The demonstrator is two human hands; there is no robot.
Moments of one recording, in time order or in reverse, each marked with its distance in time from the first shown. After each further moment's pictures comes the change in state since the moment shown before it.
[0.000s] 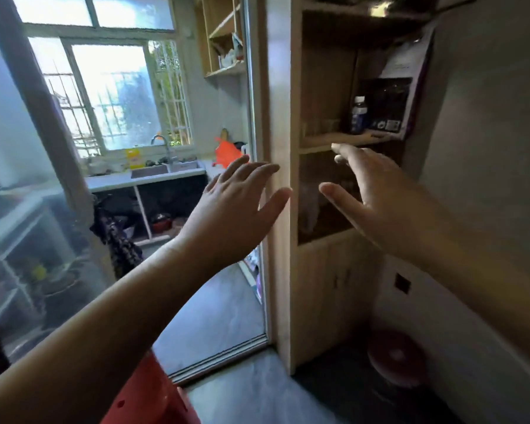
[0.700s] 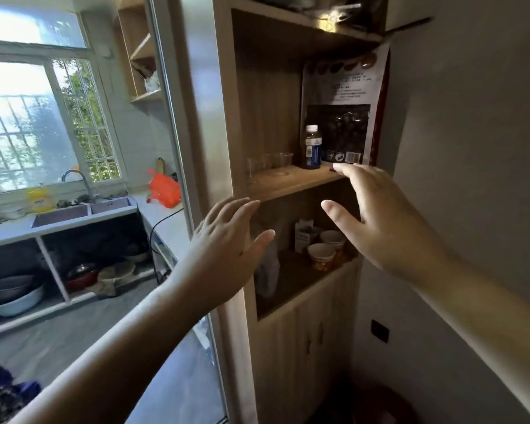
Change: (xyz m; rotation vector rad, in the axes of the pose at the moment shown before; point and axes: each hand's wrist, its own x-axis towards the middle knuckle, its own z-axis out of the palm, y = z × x) left_hand 0.222 -0.087 0.175 -0.149 -0.035 0.125; right_hand 0.150 0.191 0.078 -0.129 0.158 0.131
